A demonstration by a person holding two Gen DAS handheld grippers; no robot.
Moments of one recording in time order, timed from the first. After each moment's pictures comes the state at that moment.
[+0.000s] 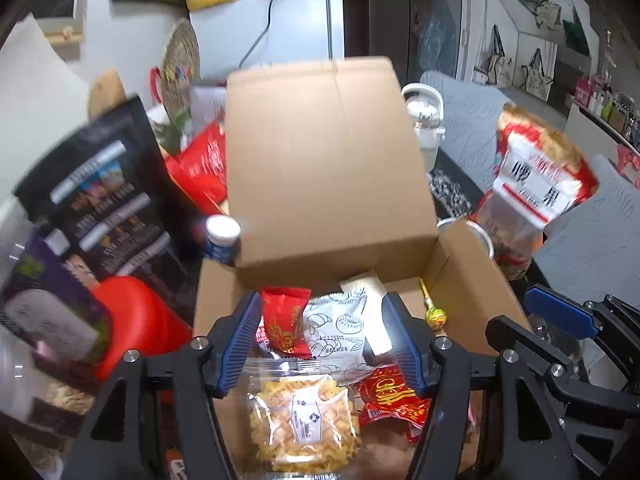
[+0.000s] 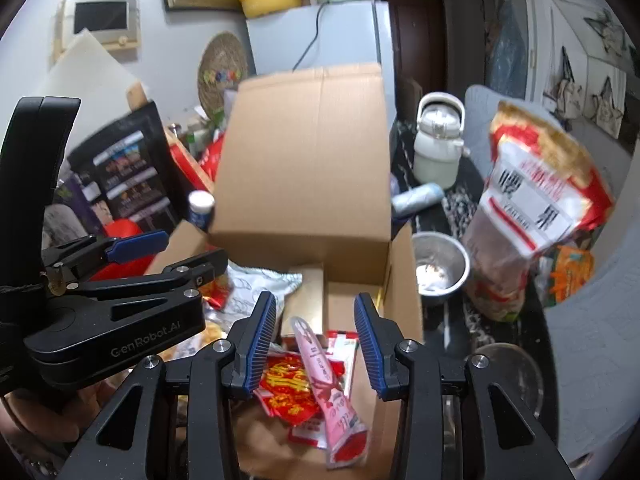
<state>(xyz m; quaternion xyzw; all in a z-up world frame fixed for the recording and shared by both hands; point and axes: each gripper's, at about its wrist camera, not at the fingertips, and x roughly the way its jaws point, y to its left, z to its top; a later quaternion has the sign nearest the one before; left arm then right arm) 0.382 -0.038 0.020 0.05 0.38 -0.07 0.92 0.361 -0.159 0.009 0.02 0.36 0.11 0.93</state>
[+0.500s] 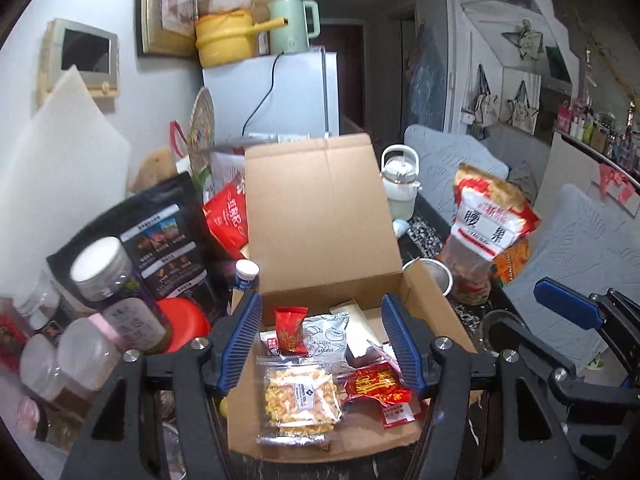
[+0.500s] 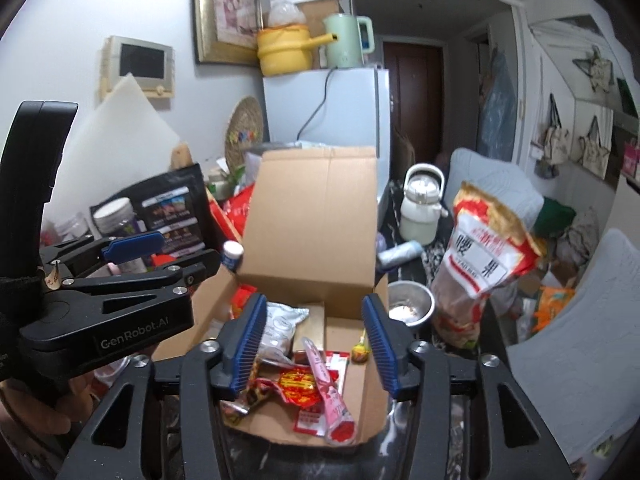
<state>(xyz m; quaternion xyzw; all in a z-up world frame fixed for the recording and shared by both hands) 0.305 -0.030 0.092 0.04 0.30 -0.08 0.95 0.282 -0.162 0.079 0.00 0.27 0.10 0.96</state>
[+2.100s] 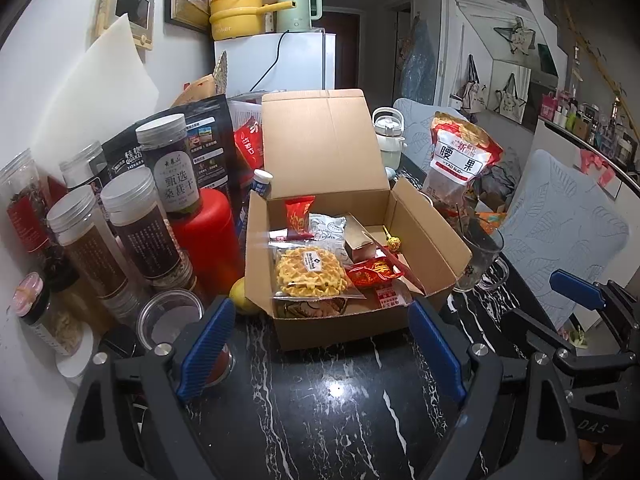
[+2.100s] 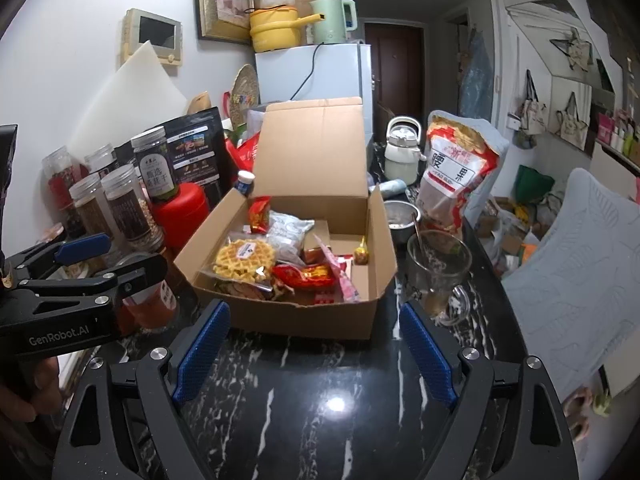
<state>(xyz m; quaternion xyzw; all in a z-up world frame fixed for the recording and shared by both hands) 0.187 0.021 0.035 0.03 0.33 -0.10 0.94 0.162 -0.149 0.025 0.01 0.31 0.07 0.95</state>
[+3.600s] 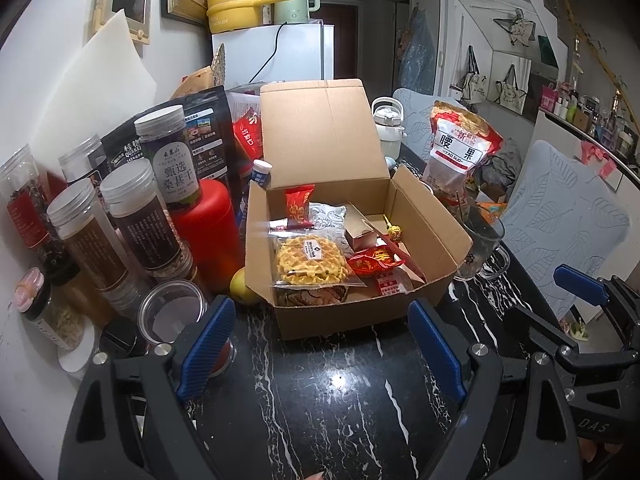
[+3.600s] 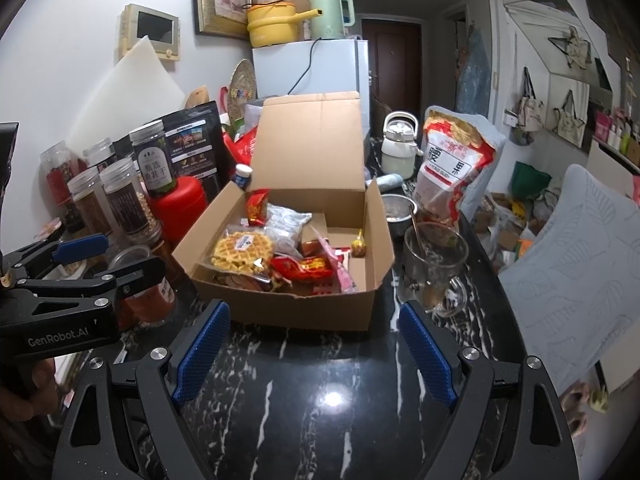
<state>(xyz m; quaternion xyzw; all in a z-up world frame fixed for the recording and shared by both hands) 0.186 0.018 0.030 0.03 0.35 -0.10 0.93 0.158 -0.149 0.022 0.01 0.32 0.06 0.95</state>
